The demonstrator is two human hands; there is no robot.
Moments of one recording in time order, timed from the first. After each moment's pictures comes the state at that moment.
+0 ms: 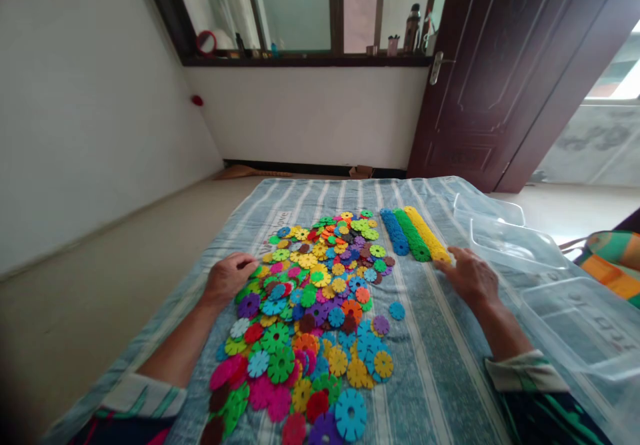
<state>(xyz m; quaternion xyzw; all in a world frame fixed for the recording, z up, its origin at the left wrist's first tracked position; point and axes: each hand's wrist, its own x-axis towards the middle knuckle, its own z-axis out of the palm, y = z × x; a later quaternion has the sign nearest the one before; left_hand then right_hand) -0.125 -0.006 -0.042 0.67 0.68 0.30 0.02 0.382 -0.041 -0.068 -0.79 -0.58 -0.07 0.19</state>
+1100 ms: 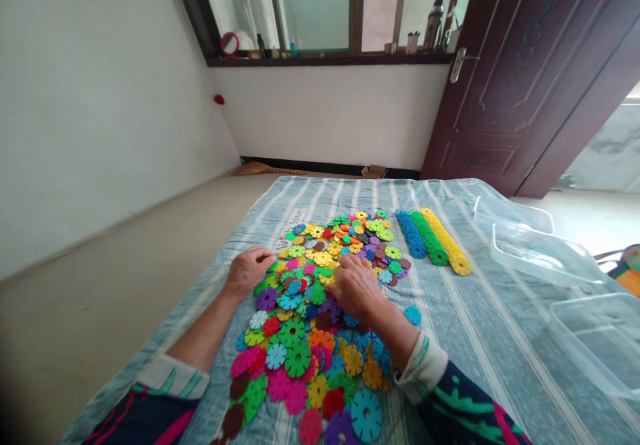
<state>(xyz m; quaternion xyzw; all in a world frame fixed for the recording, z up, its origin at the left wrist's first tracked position) -0.123 -0.009 -0.046 0.67 0.67 0.31 0.04 0.153 -0.048 -0.033 -0.48 -0.86 0.04 0.16</state>
